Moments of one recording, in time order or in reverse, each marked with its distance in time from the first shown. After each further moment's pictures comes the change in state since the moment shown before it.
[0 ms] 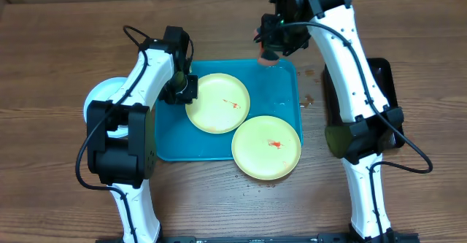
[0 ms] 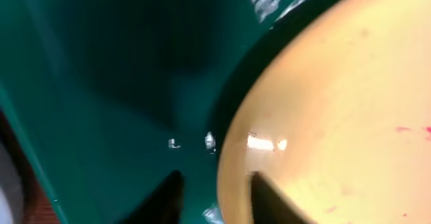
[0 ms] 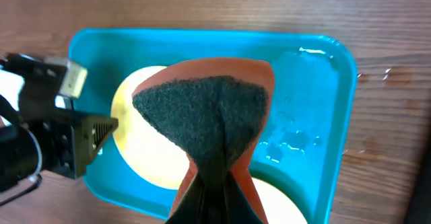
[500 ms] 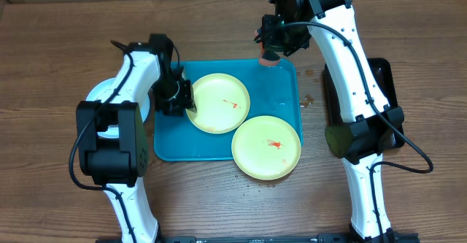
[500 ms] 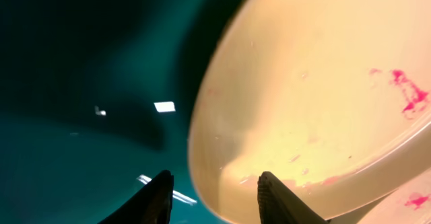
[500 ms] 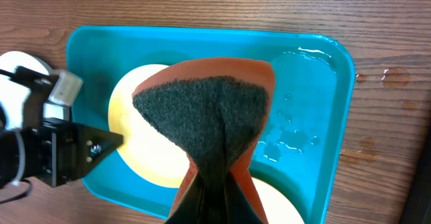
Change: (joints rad) left arm 0.079 -0.001 -0.062 -0.058 0.280 -0.039; right arm -0.003 0.000 -0.001 -0.003 0.001 -0.014
